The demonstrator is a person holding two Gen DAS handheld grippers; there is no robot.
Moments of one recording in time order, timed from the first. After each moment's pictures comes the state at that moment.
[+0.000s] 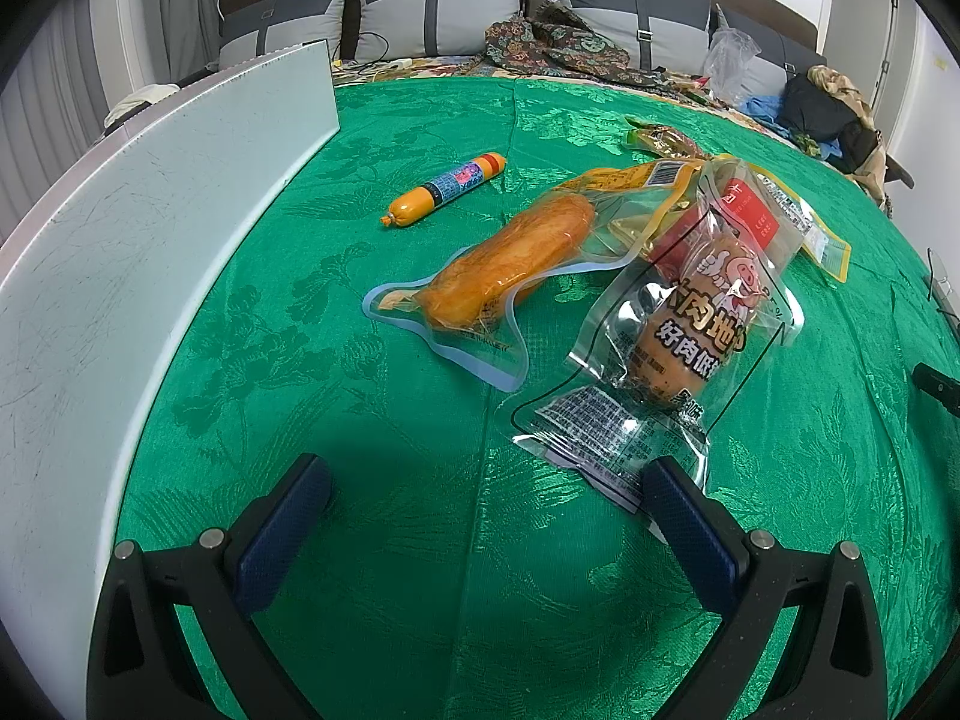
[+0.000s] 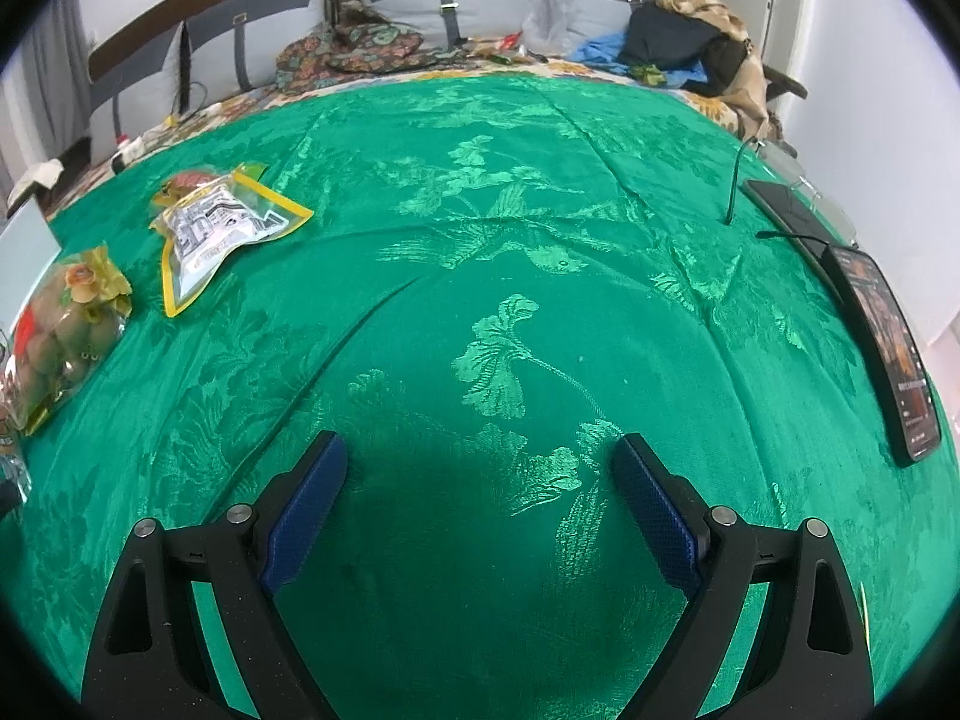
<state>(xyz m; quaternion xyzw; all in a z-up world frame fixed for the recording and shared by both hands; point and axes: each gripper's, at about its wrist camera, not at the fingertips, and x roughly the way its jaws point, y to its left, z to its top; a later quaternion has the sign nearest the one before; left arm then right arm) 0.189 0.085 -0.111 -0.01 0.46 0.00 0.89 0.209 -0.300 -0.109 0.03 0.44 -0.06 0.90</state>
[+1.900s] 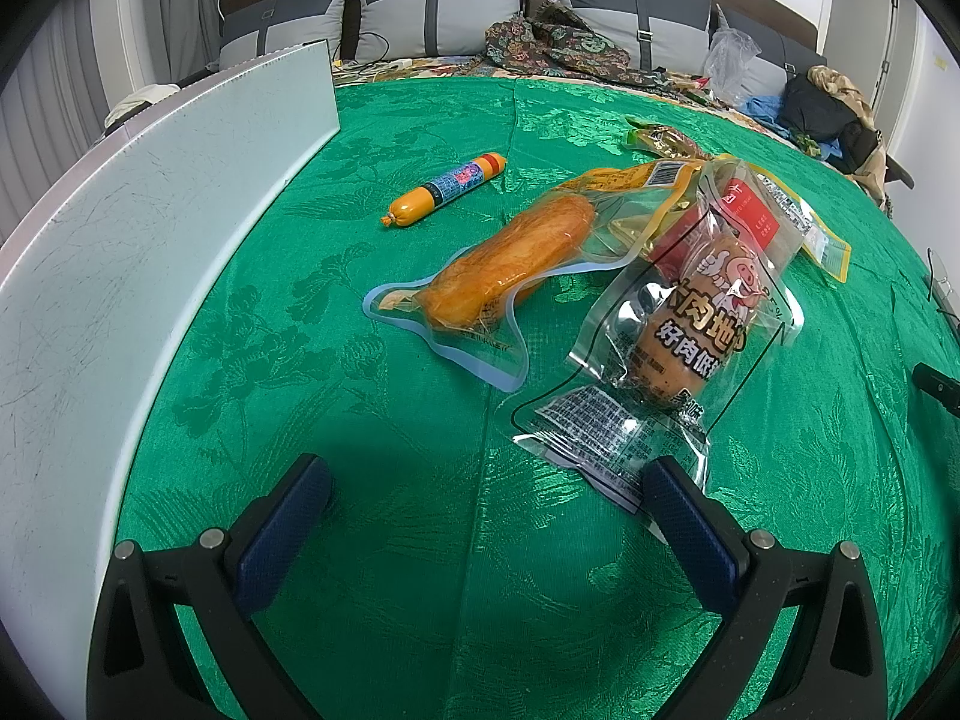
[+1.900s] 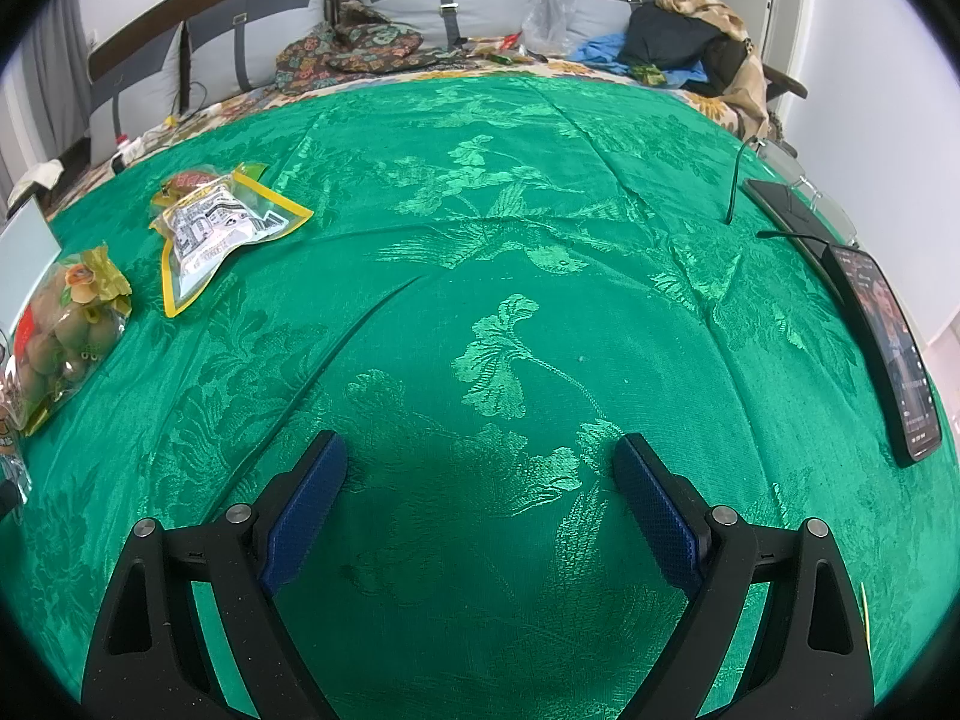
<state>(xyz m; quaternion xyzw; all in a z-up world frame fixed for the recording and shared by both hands) 0.189 0.086 -0.110 -0.01 0.46 0.00 0.89 0.208 -0.300 -0.107 0.03 0.44 -0.06 0.90</state>
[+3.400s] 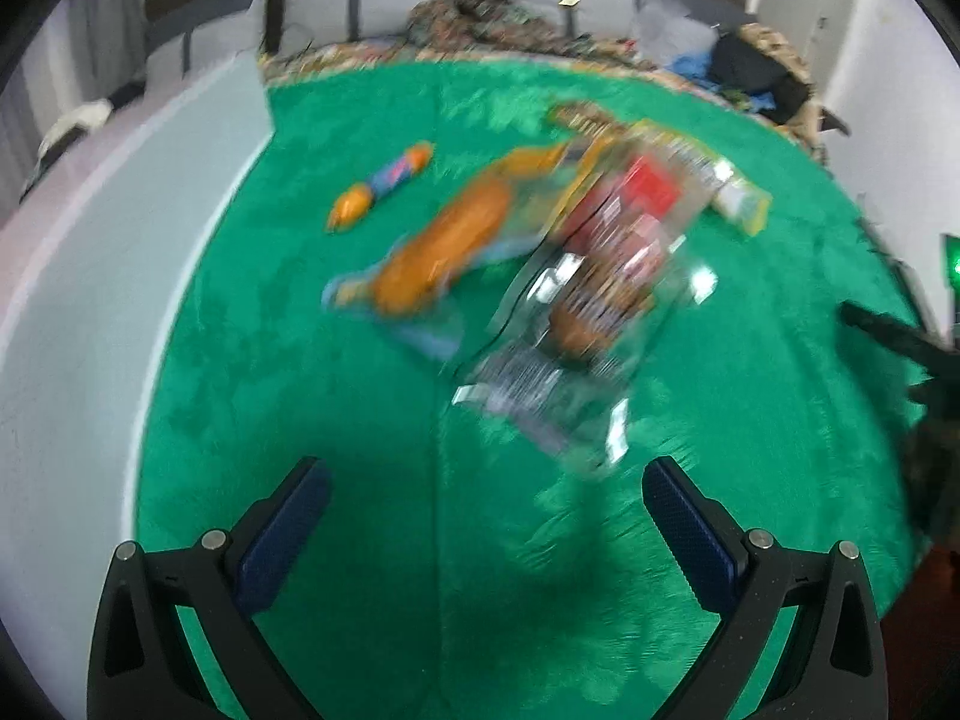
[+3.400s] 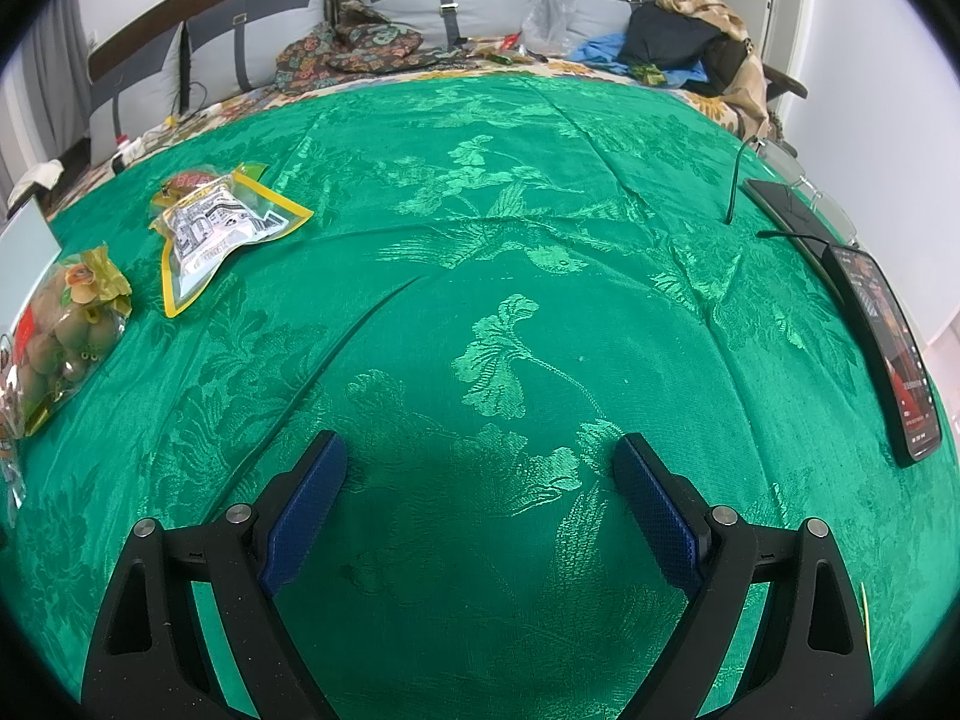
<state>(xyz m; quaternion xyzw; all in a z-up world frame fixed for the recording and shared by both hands) 0.177 0.084 -0.076 0.01 0.48 -0.09 0.87 0.208 -0.300 -0.107 0.03 0.44 -0.06 0.90</state>
